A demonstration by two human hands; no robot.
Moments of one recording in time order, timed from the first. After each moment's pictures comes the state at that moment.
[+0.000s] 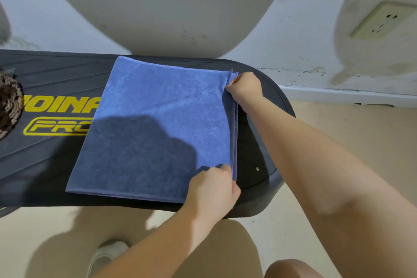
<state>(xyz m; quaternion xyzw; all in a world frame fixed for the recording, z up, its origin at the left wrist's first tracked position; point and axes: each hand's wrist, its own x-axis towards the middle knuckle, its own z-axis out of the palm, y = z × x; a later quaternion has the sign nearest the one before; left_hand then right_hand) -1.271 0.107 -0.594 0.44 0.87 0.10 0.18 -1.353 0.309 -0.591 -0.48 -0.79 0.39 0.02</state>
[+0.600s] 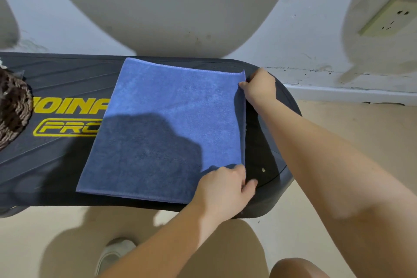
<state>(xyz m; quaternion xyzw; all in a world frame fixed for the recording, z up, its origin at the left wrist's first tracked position) -1.273 0.112 -0.580 0.46 0.83 0.17 0.27 -1.346 0.317 -0.587 -0.50 -0.81 0.32 0.04</state>
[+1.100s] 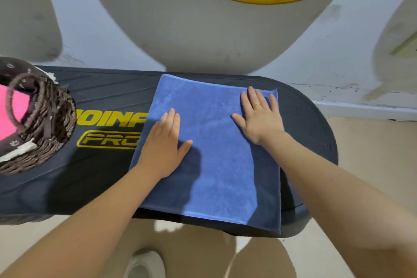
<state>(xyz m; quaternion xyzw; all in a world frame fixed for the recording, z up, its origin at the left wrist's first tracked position) -1.450 0.039 -0.610 0.41 0.90 0.07 0.11 -1.353 0.259 -0.601 -0.23 -0.96 0.05 -0.12</state>
